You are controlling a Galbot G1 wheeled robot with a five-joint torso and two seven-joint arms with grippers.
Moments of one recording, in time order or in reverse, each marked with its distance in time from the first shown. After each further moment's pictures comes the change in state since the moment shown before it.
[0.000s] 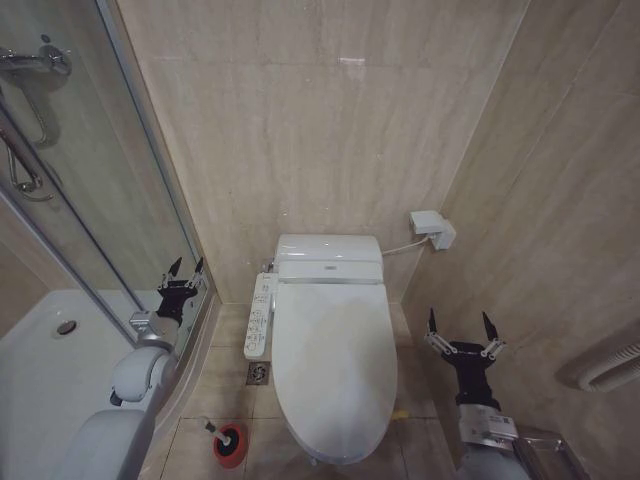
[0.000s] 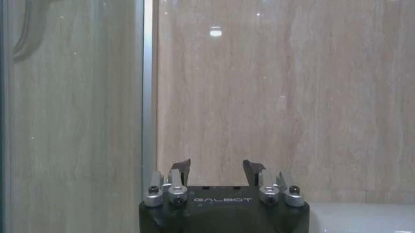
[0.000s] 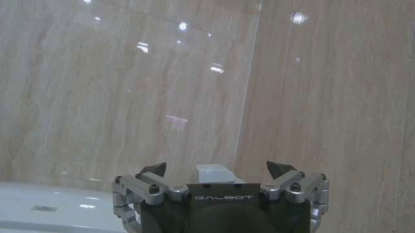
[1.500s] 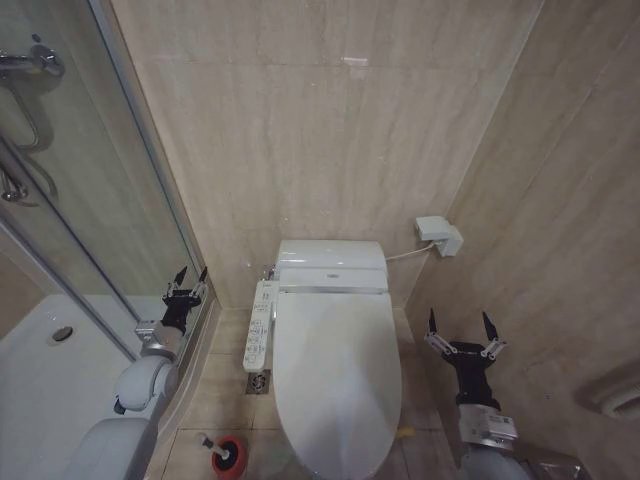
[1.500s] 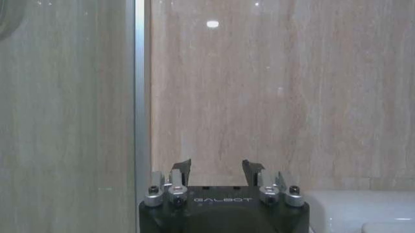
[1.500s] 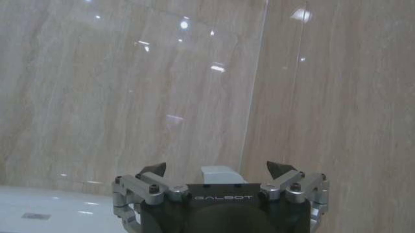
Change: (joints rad) left arm 0.025 -0.013 0.004 0.030 0.016 -0.031 0.026; right arm 0.000 0.000 0.000 0.000 0.000 0.000 0.000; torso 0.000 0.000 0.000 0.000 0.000
